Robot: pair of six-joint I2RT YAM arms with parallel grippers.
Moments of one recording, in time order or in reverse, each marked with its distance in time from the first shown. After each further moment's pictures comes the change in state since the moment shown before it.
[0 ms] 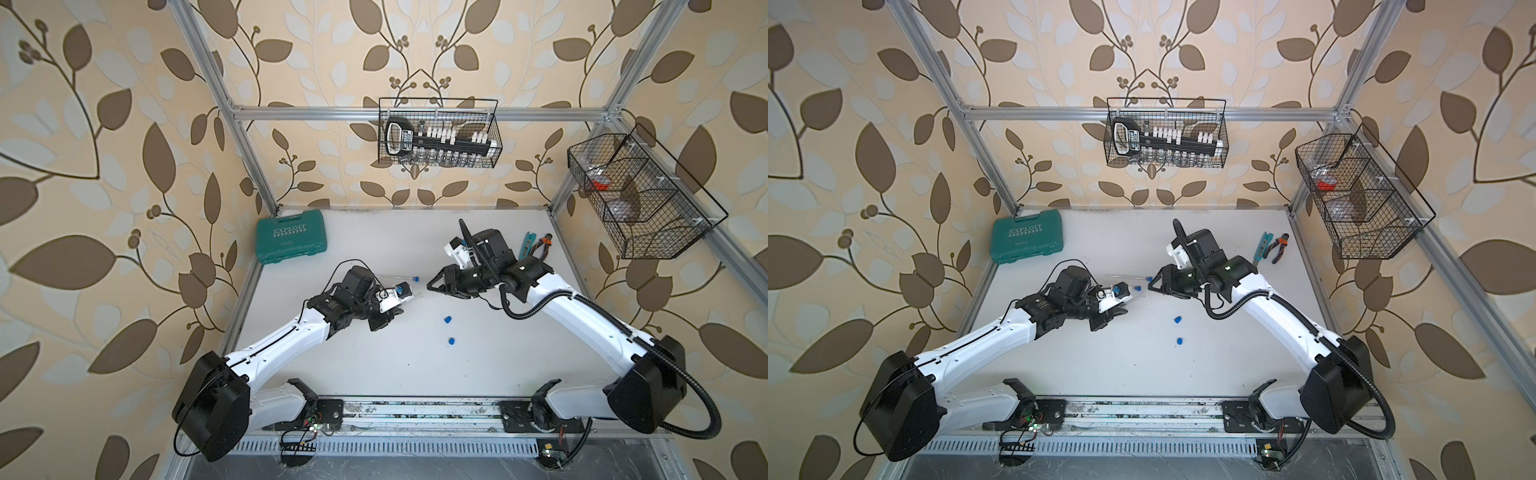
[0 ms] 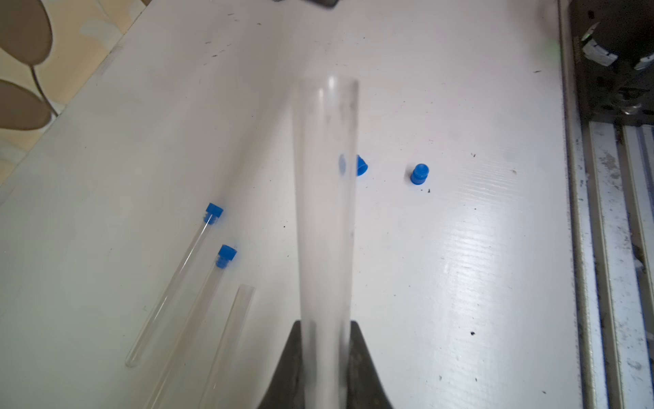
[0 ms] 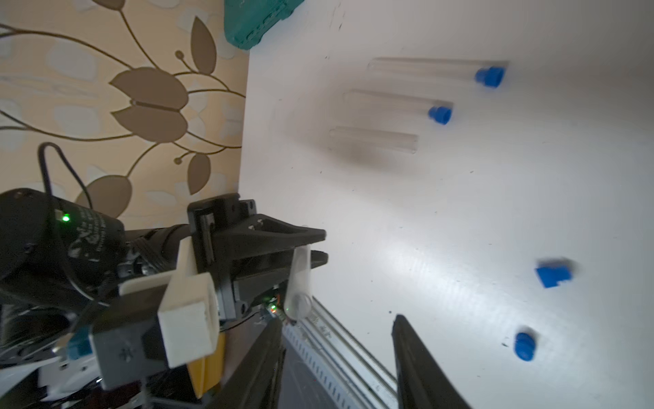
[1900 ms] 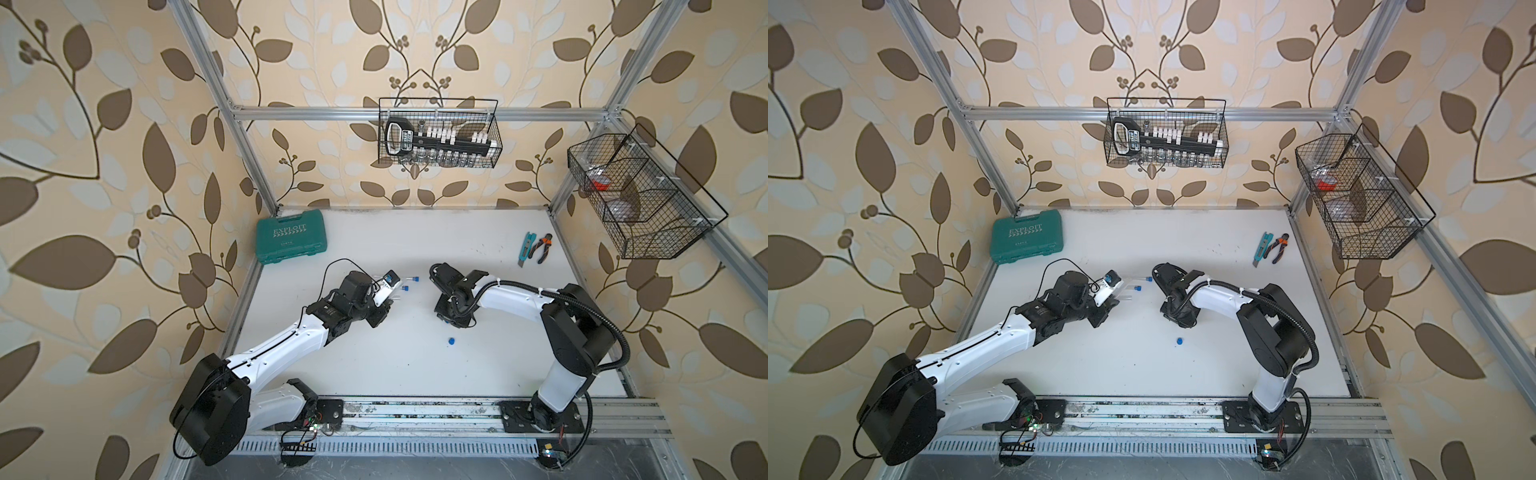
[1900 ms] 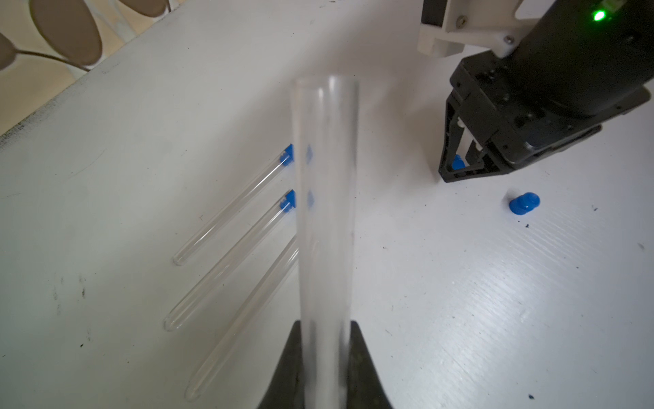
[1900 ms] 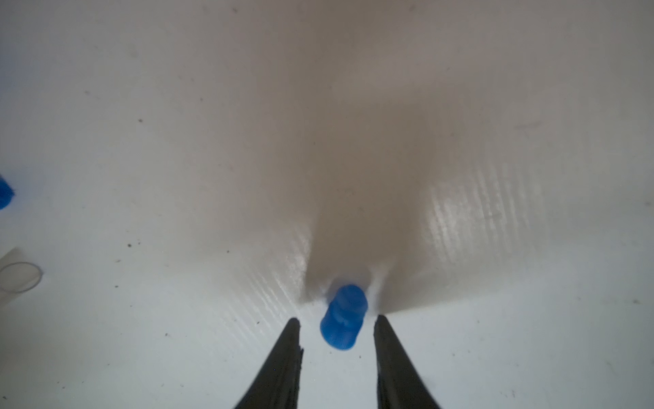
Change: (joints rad) left arm 0.003 -0.025 -0.089 0.123 -0.232 -0.290; right arm 0.128 0.429 -0.098 -0.017 0.486 0.575
